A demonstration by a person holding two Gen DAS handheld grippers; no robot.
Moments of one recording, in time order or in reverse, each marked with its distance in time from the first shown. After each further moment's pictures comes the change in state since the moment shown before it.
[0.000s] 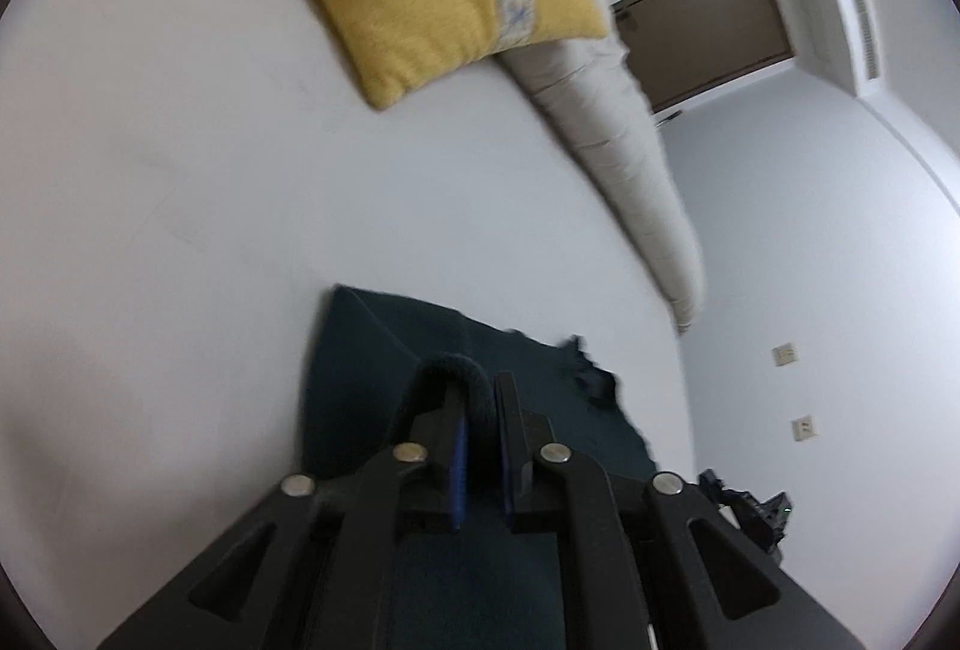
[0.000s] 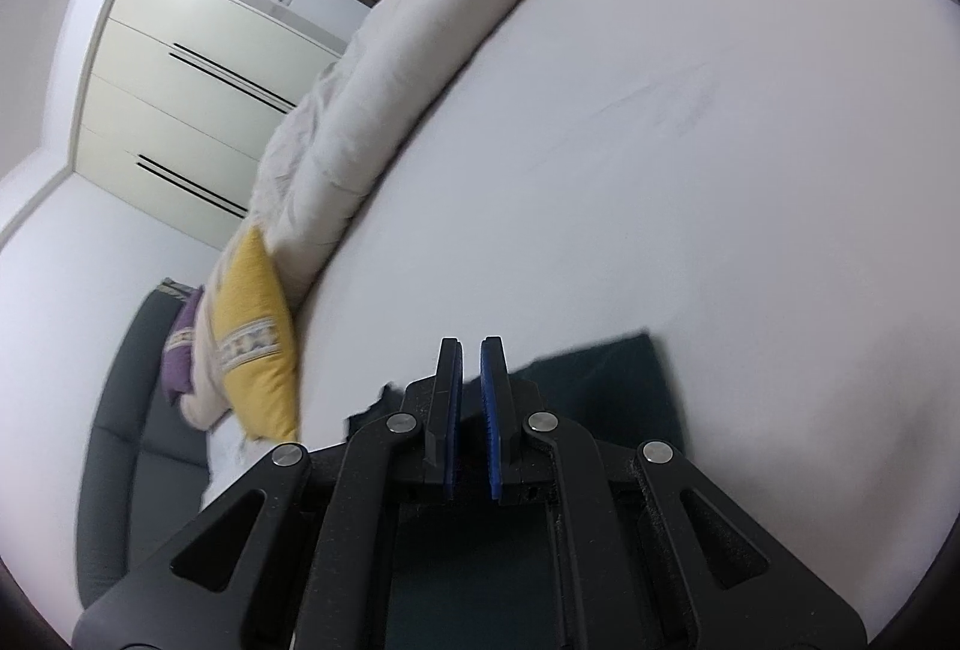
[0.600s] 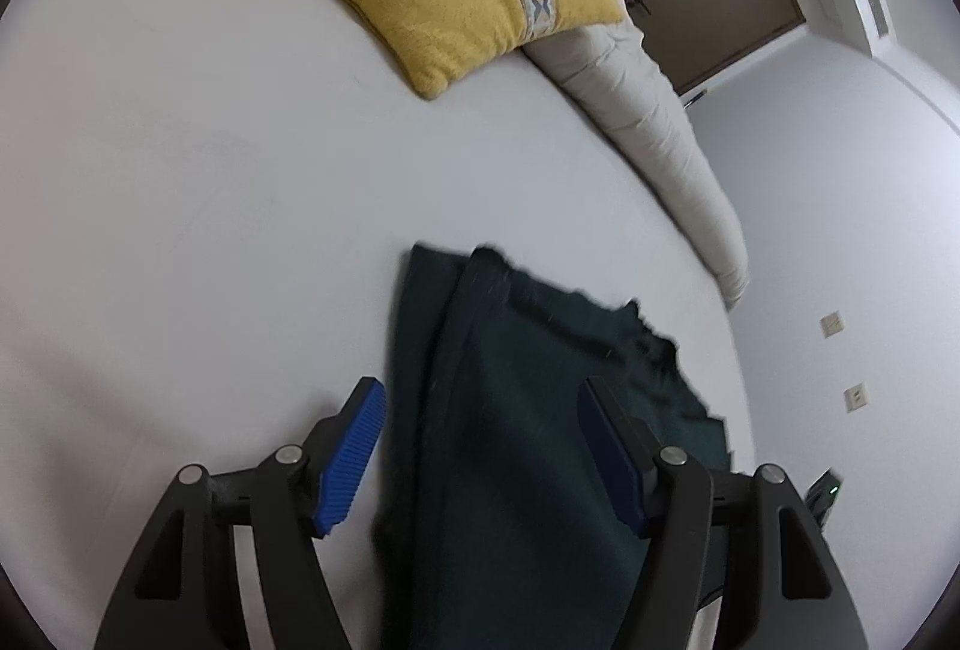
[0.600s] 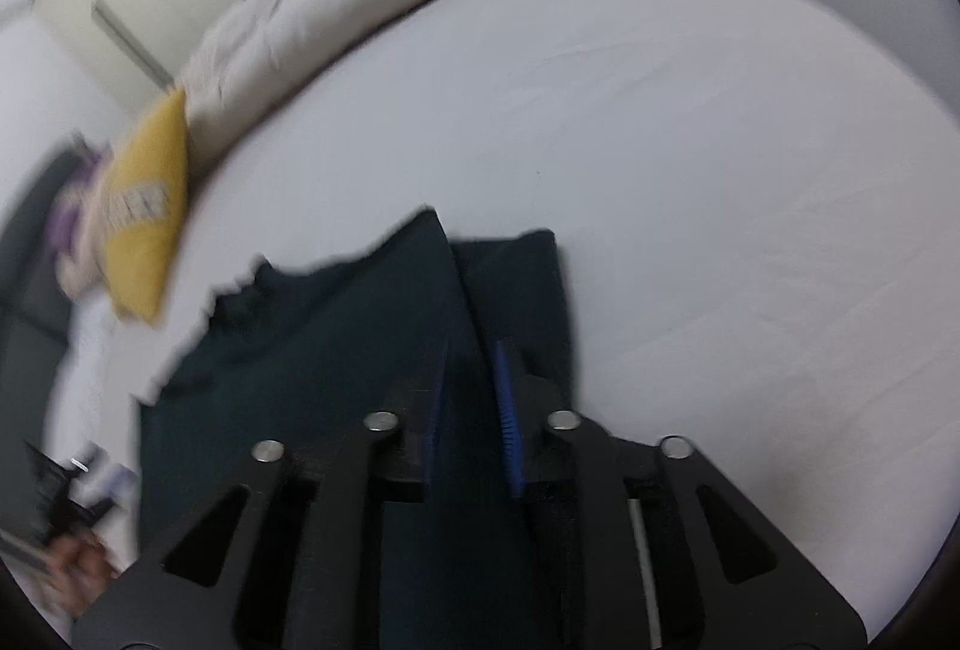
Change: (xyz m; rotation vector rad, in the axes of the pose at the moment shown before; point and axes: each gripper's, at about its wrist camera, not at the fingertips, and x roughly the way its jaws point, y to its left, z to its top) left arm -0.027 0.012 -0.040 0.097 -0.019 0.111; right arm 0.028 0.020 -0.054 -0.353 0.112 -0.305
